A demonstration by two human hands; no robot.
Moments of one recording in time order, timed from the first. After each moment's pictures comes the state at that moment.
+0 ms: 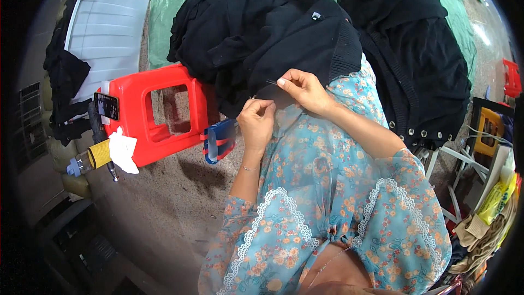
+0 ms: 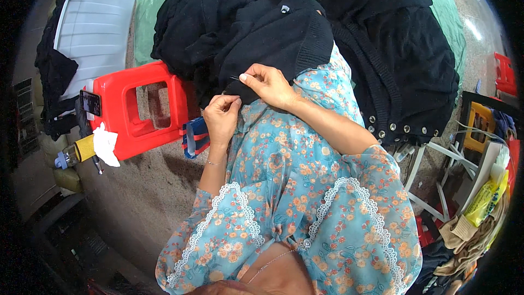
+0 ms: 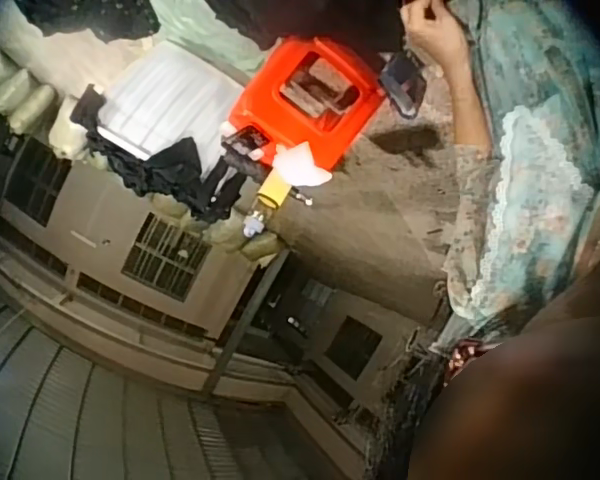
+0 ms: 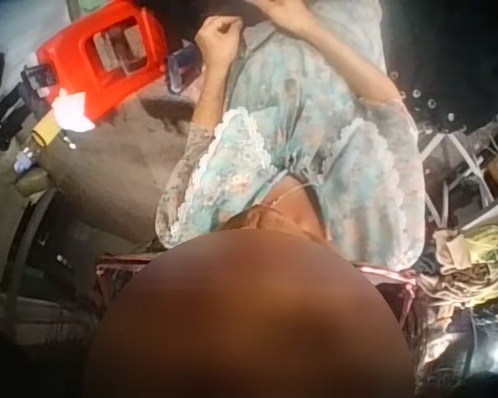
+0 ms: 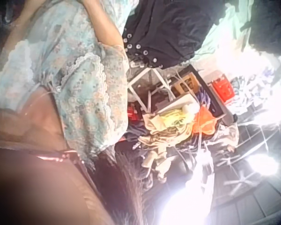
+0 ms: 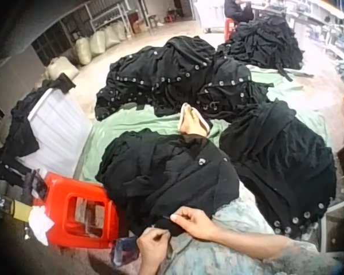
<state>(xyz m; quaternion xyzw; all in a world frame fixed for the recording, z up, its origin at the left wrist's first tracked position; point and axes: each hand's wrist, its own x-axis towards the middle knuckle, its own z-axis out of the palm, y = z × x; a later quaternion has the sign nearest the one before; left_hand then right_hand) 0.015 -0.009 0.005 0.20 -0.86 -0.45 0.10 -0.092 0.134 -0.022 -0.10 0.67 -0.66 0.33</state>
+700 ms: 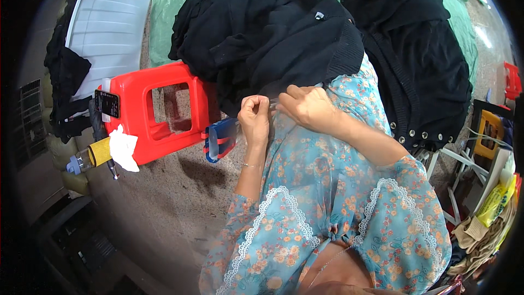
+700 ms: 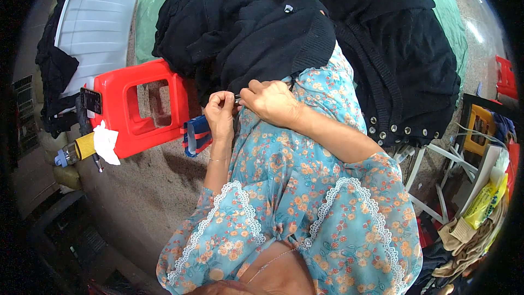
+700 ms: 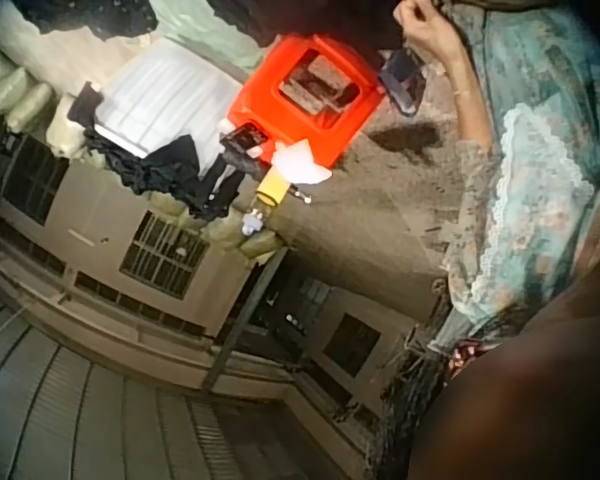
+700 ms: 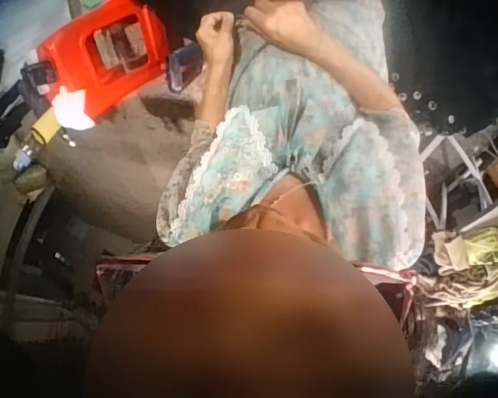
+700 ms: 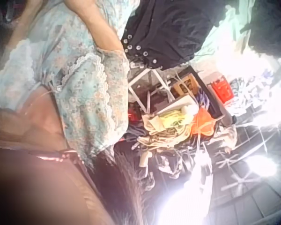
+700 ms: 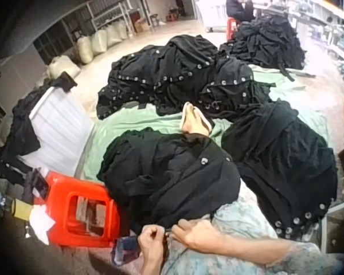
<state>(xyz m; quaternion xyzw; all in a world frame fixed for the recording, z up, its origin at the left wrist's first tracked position) 0.016 -0.011 -0.010 0.34 -0.68 -0.64 0.10 -0.076 0.144 0.018 -0.47 0.80 -0.38 0.00</state>
